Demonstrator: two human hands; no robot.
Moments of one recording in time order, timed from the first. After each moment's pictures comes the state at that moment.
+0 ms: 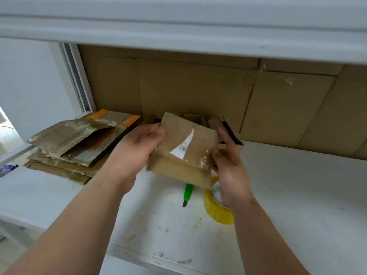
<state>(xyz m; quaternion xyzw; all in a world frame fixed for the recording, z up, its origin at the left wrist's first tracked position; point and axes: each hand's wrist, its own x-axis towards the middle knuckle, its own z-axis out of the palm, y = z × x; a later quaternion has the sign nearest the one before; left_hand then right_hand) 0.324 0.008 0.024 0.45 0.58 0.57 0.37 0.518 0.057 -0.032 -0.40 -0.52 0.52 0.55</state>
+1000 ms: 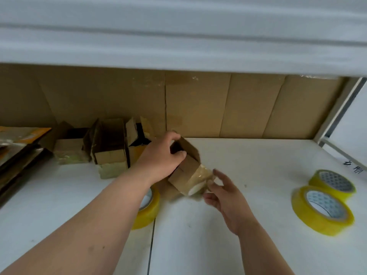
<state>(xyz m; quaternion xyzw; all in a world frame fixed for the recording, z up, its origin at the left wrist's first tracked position) 0.558 0.075 0.018 0.72 0.57 0.30 0.25 0.749 0.037 -0.083 -0.56 -0.40 0.53 0.49</state>
